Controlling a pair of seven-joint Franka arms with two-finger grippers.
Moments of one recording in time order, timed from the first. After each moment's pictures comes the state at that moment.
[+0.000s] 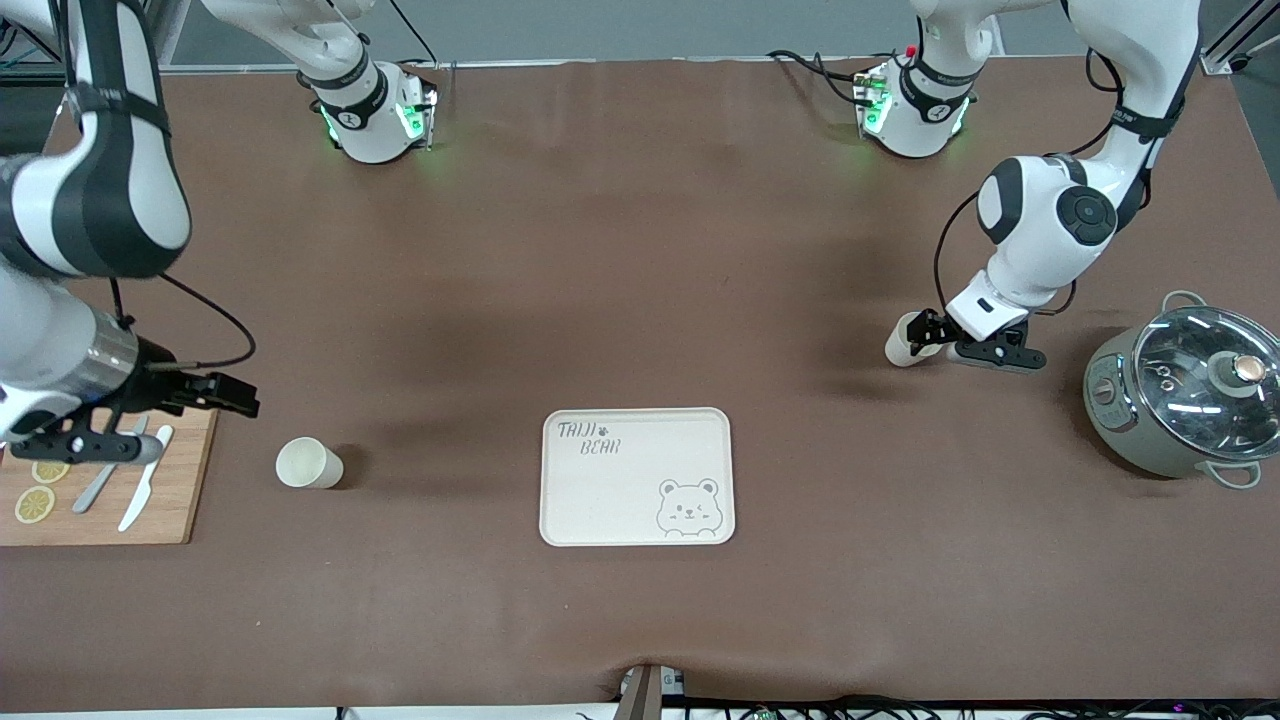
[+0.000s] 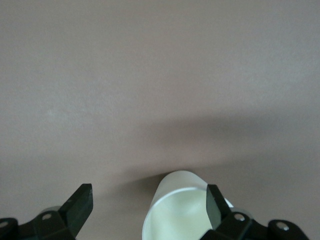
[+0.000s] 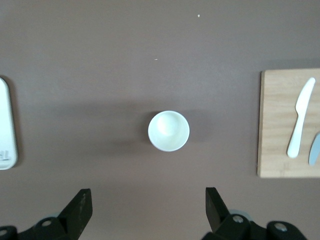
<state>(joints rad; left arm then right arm) 0.17 0.15 -0.26 -2.49 -0.07 2.77 0.13 0.05 0.35 -0.05 -1.52 0.04 1.87 -0.02</state>
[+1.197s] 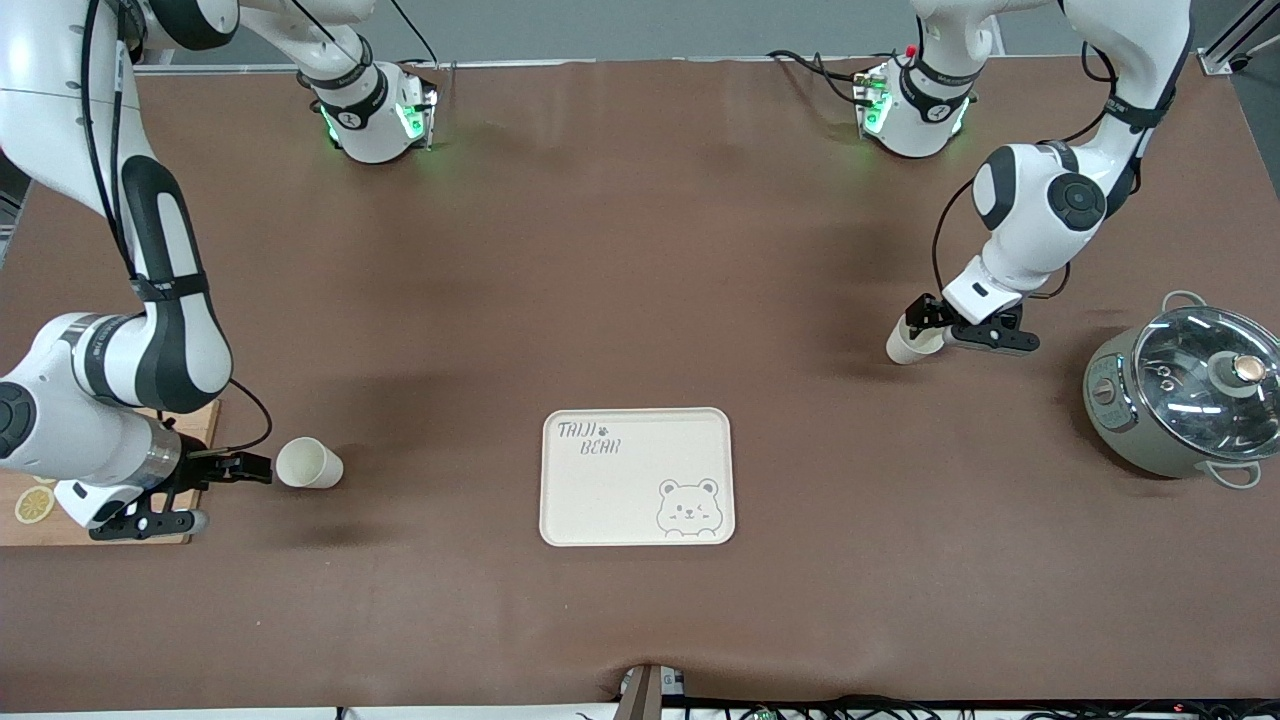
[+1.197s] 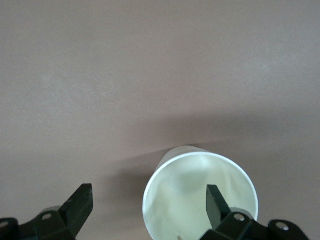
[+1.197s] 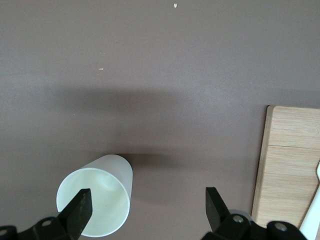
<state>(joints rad) 0.18 0.14 -0.26 -2.58 -0.07 2.81 0.14 -0.06 0.64 -0.04 -1.50 0.05 2.14 -0.21</state>
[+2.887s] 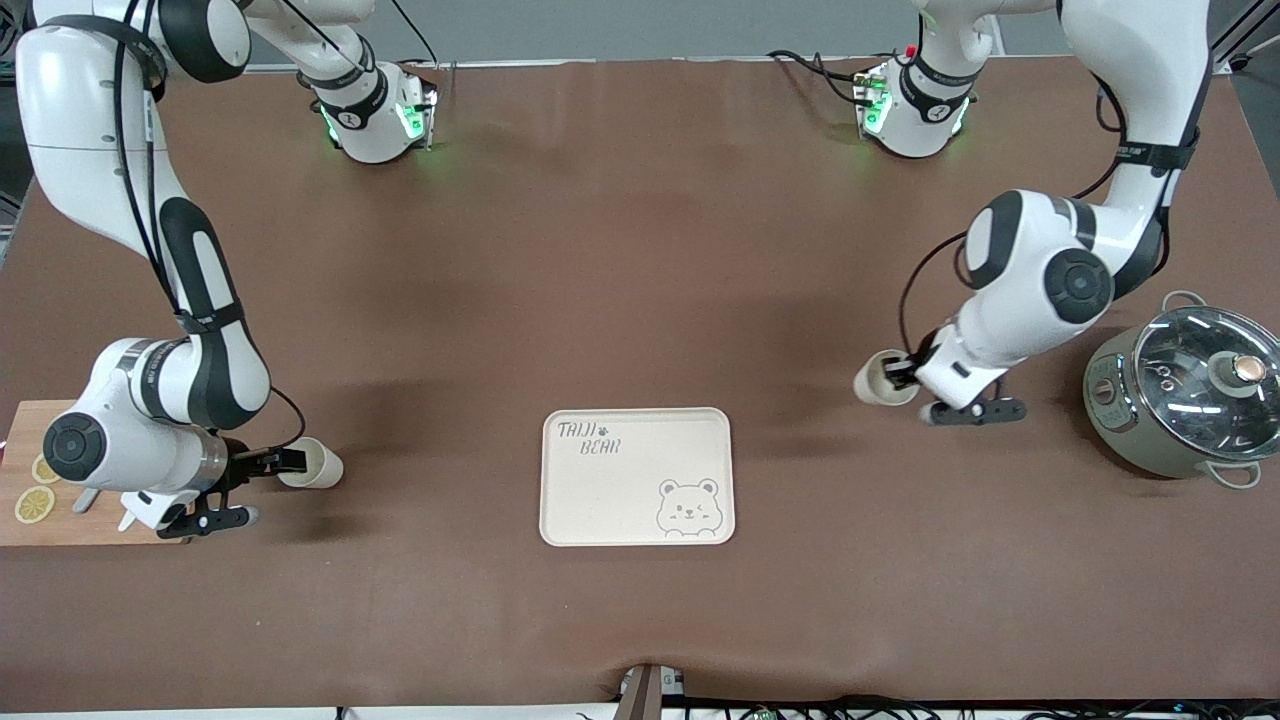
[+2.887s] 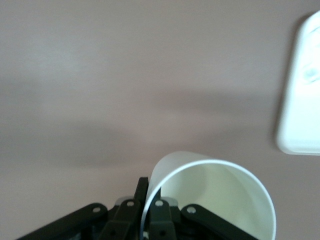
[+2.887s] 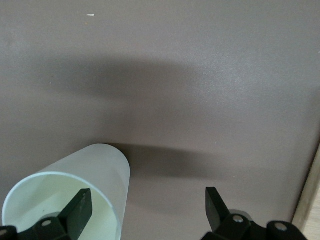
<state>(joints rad) -0.05 0.33 -0.27 -1.86 -0.04 2.18 -0.41 -0.05 0.74 -0.04 -1.51 0.05 2.15 -0.27</state>
